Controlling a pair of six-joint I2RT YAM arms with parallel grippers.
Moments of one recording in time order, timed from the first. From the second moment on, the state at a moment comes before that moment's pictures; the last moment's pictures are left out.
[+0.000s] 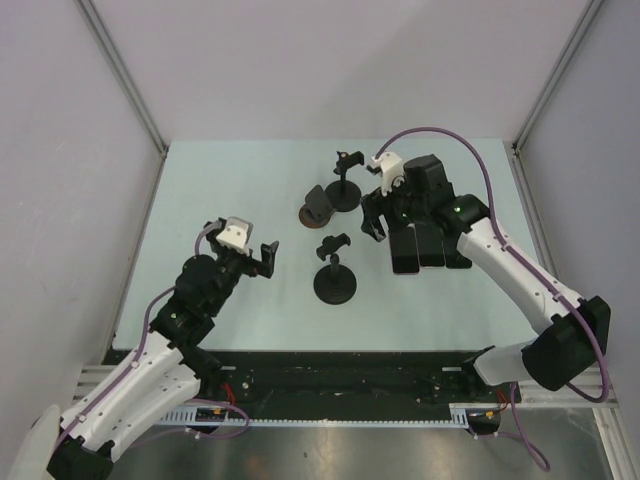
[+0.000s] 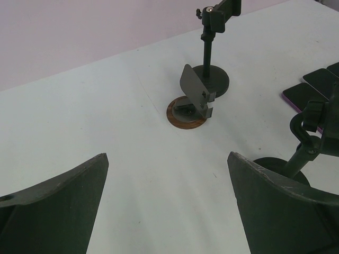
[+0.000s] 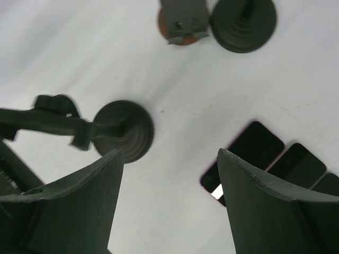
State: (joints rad) left arm -0.58 0.60 0.50 0.03 -0.20 0.07; right arm 0.52 1.39 1.32 -0.57 -0.20 -0.09
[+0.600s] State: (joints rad) left arm -0.58 0.61 0.50 0.03 -0.20 0.07; right arm 0.68 1.43 1.32 -0.56 -0.27 -0.08
